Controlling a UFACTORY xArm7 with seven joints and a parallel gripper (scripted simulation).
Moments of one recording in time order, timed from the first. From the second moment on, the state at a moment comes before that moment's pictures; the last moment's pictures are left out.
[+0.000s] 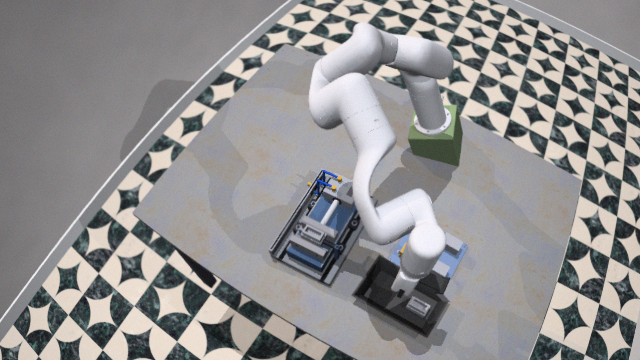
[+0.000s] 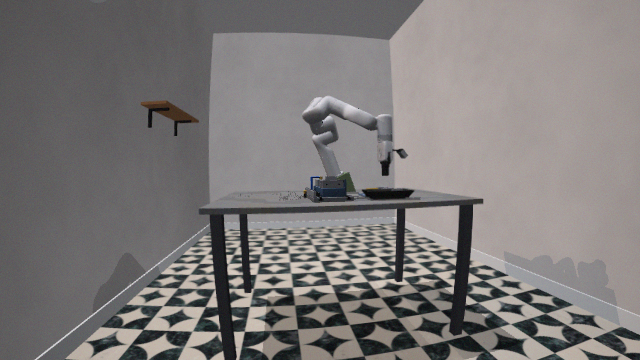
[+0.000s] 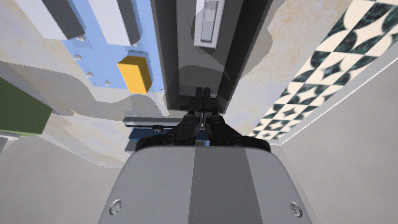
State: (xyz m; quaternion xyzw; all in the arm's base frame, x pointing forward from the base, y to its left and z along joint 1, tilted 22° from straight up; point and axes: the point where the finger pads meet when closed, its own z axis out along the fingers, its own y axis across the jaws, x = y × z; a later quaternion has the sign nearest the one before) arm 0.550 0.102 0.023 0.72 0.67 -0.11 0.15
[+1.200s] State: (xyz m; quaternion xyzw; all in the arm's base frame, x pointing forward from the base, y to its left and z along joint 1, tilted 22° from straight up) arm 0.547 0.124 0.080 0.72 0.67 -0.11 0.15
